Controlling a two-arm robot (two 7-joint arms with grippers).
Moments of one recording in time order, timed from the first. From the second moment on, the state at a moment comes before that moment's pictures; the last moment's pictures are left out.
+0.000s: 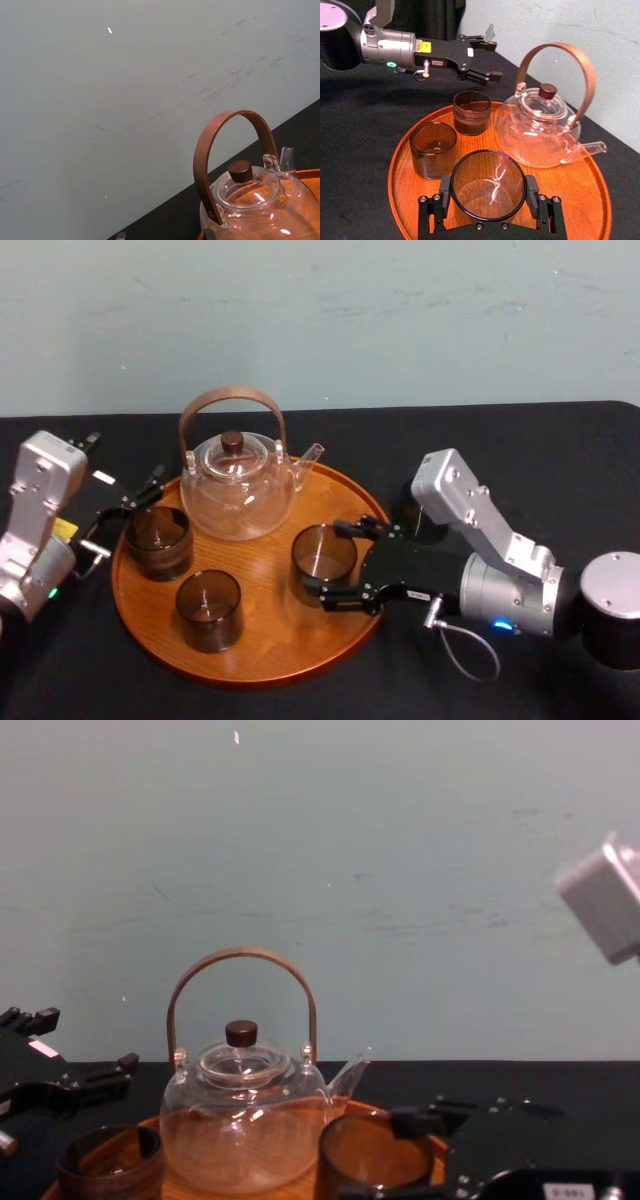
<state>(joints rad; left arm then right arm) -0.20 0.60 0.45 -1.41 -0.25 -0.12 0.03 0.24 0.53 -0.57 -1.62 0.30 0.17 0.57</state>
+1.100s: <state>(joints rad) -0.20 0.60 0.45 -1.41 -0.25 -0.12 0.03 0.28 0.50 -0.62 -1.52 0.31 0.16 0.60</state>
